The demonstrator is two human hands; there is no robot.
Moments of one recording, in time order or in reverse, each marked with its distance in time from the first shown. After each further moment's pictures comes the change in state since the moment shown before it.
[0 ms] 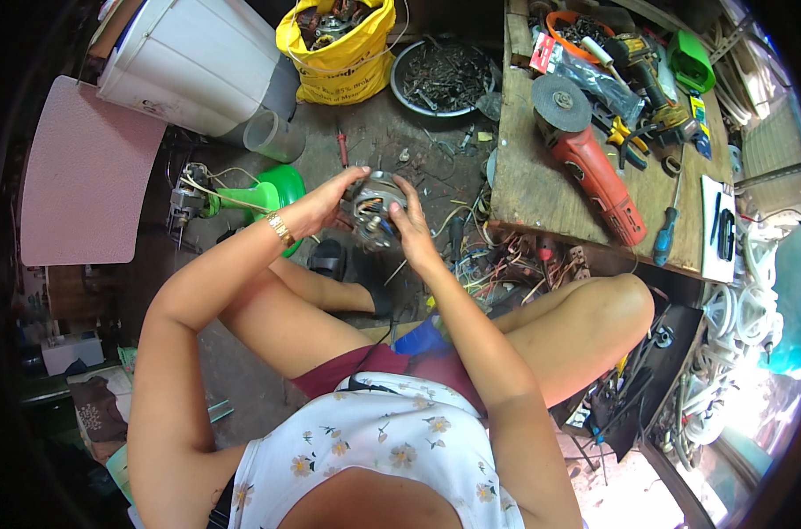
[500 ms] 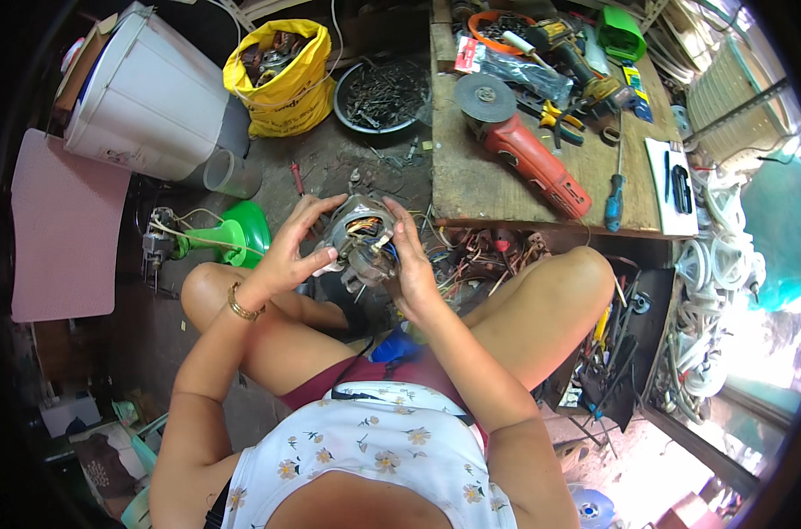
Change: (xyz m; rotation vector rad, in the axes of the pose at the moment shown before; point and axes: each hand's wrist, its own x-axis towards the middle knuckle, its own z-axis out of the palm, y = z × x) left_hand -0.063 -0.003 0.061 0.723 0.087 0.953; right_hand -0.080 -0.109 0.007 0.392 0.142 0.079
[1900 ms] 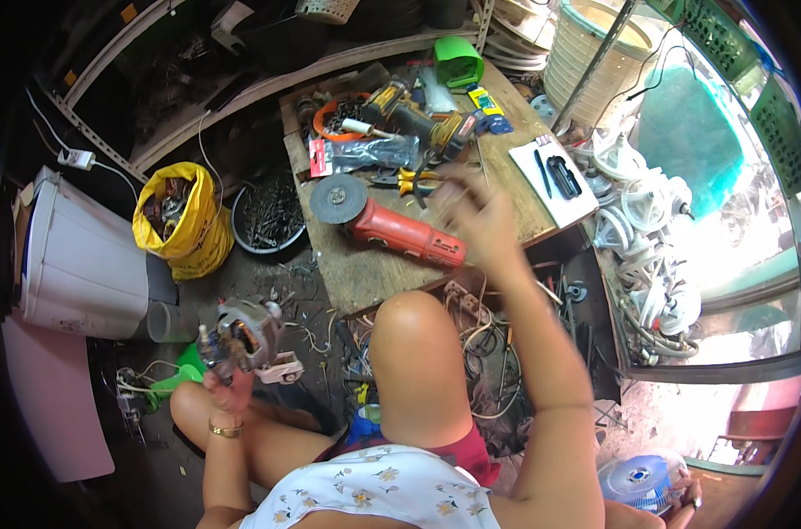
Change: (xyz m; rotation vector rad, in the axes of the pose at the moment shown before) left_hand -0.017 -0.076 0.031 -1.338 0.290 -0.053; right_hand -0.024 -0.262 -0.076 -0.987 0.495 -0.637
